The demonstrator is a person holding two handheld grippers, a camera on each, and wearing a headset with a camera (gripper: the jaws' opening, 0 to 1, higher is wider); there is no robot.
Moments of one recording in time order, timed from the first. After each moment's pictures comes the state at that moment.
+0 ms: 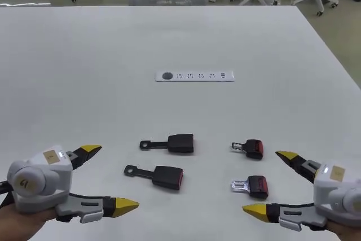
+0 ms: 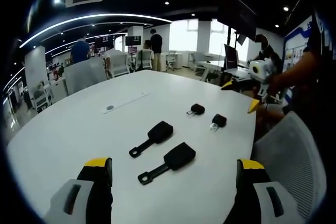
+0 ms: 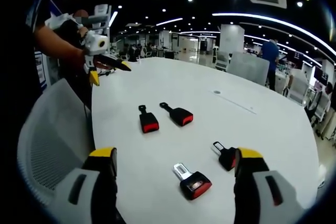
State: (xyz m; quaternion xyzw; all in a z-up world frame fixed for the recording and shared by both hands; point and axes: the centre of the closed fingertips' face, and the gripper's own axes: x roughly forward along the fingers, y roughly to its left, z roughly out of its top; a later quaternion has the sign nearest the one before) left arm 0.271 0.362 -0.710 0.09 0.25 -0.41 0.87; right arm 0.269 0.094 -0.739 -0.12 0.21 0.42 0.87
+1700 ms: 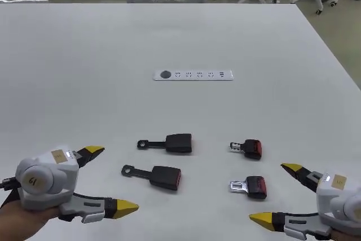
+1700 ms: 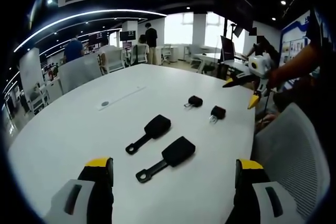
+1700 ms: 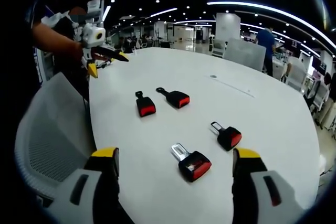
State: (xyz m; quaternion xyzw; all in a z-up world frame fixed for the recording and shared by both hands) left arm 0.275 0.356 -0.728 0.12 0.27 -0.42 0.86; right arm 0.260 0.070 -0.767 -0.12 0.26 0.40 0.87
